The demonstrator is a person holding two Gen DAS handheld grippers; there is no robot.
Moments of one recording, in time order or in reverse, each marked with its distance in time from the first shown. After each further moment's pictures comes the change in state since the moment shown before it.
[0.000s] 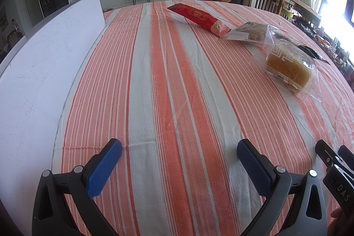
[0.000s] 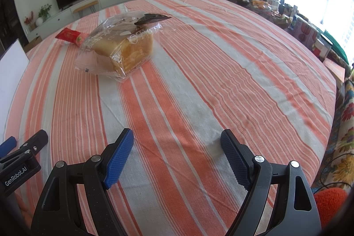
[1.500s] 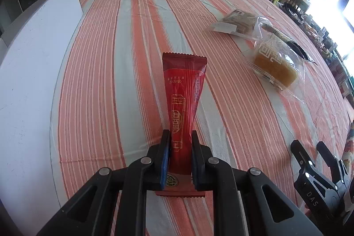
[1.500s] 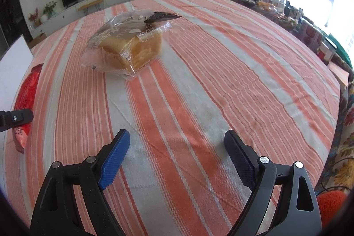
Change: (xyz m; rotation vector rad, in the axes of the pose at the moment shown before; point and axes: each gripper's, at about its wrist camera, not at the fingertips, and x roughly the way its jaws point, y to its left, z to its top) left arm -0.004 0.005 0.028 0.025 0.123 -0.130; right arm 0.003 0.011 0.000 -0.030 -0.003 0.027
